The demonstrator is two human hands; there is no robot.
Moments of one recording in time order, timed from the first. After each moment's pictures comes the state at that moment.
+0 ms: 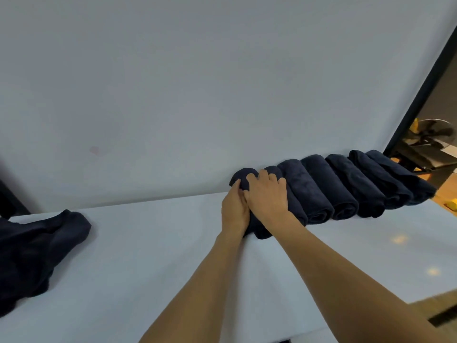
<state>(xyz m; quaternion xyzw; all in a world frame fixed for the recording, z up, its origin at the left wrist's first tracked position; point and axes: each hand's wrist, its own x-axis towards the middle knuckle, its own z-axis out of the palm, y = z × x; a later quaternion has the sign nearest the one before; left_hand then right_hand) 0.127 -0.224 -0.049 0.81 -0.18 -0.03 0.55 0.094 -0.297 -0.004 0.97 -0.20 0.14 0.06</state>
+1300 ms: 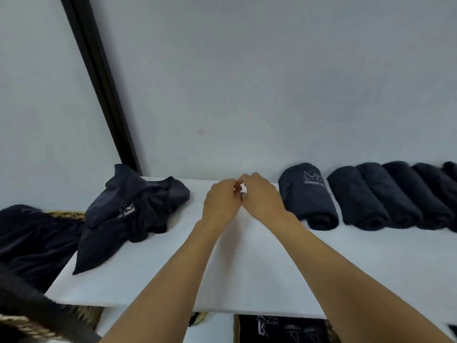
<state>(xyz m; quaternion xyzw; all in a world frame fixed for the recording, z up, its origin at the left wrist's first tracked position) 0.136 -0.005 0.001 0.93 -0.15 0.06 0.34 0.114 -0.113 0.011 0.98 -0.03 0.10 -0.17</state>
